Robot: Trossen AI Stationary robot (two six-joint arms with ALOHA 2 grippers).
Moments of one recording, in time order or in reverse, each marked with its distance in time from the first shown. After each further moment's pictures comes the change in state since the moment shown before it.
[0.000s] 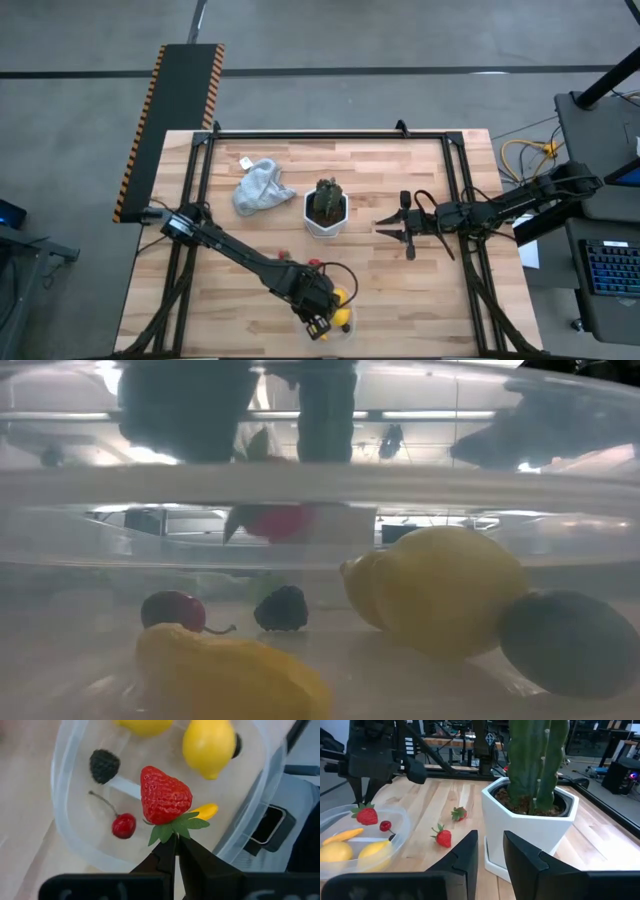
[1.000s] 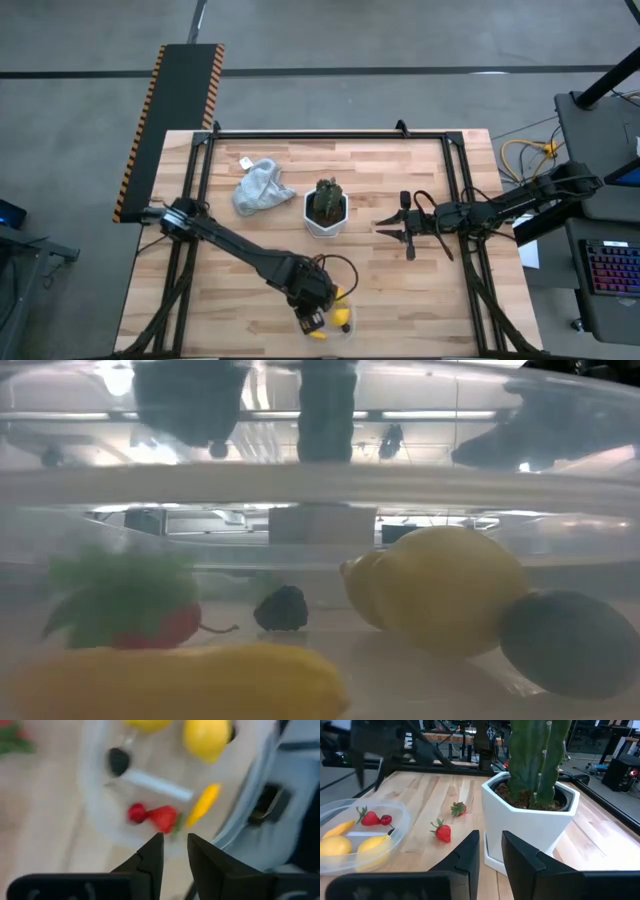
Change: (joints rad) left arm 0.034 -0.060 -0.002 -0.086 0.046 0.136; right arm 0.000 0.000 0.000 -0.021 0.000 -0.001
